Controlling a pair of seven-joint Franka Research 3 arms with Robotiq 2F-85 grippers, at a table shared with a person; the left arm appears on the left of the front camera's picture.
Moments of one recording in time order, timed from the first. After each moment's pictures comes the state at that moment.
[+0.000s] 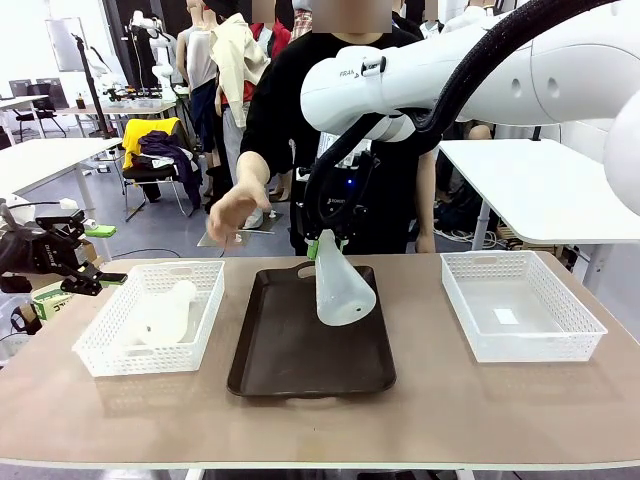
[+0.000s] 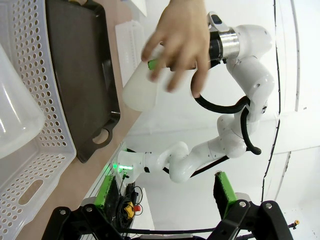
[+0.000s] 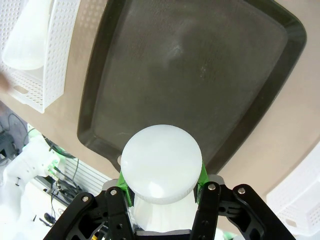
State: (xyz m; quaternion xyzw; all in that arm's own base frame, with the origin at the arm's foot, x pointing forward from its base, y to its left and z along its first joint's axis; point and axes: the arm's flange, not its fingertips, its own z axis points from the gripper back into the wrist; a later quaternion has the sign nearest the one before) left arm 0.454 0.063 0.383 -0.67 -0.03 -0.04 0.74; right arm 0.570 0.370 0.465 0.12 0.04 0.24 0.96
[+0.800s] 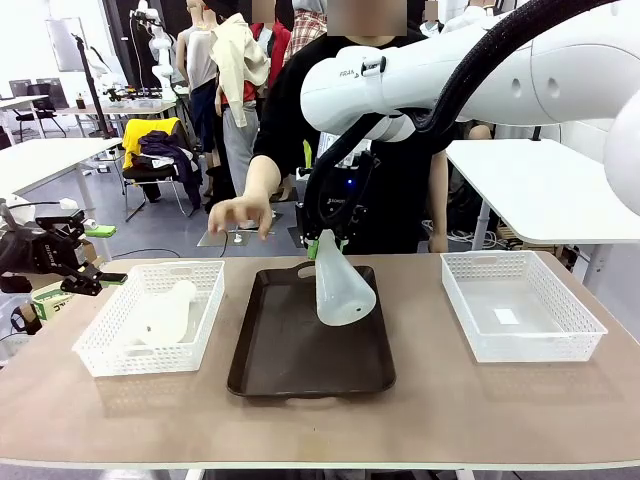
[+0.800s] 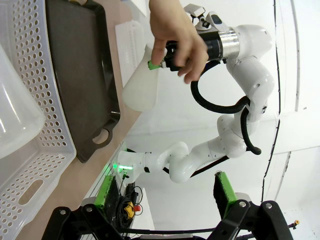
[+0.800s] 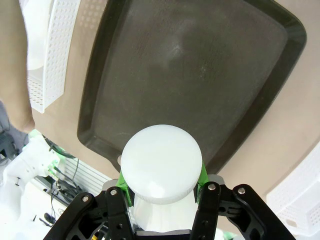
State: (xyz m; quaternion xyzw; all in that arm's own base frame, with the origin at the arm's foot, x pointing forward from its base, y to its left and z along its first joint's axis) left arm 0.454 0.063 0.383 -0.67 -0.03 -0.04 0.74; right arm 0.570 0.370 0.465 0.12 0.04 0.24 0.96
